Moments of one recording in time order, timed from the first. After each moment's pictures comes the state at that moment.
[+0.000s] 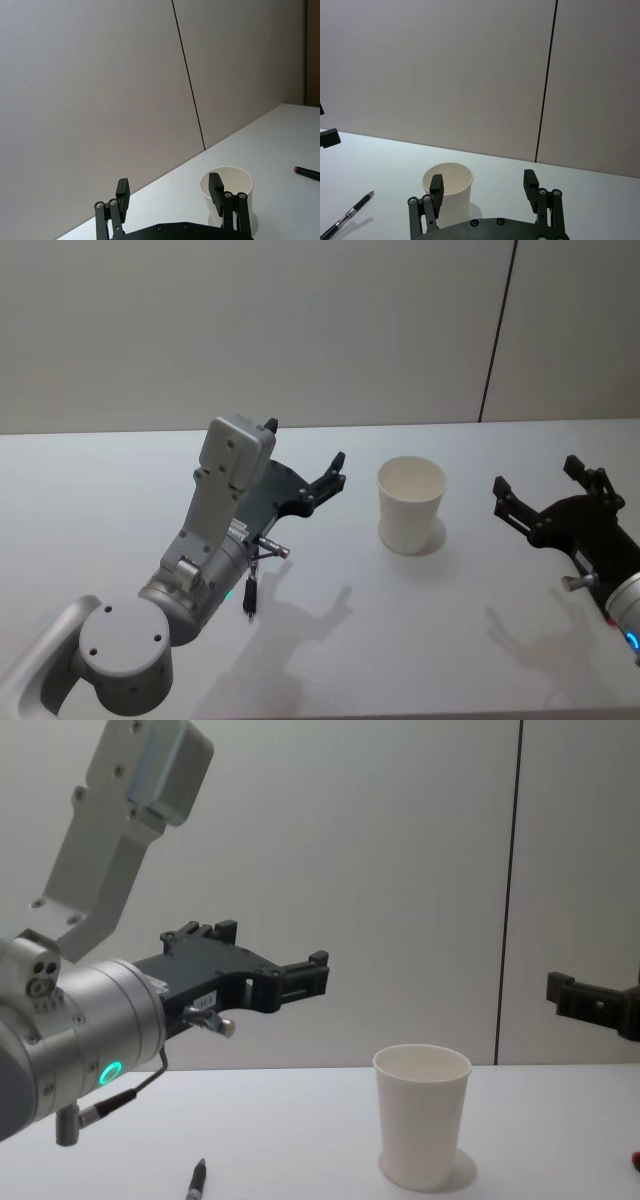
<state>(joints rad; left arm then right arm) -0.24 0.38 0.45 -1.63 -0.20 0.01 -0.01 -0.01 0.34 -0.23 -1.77 0.29 0.03 0.07</state>
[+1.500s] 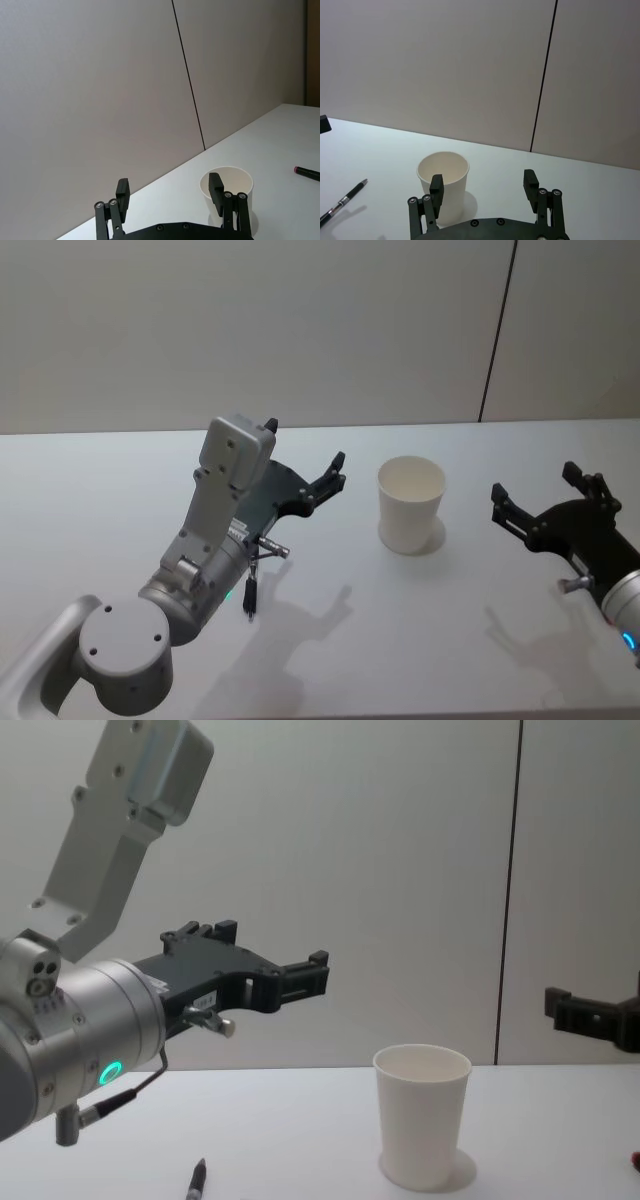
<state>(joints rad) -0.24 0.38 0.45 -1.63 -0.20 0.01 -0.01 -0.01 0.33 -0.23 -1.79 0.25 0.11 0.04</state>
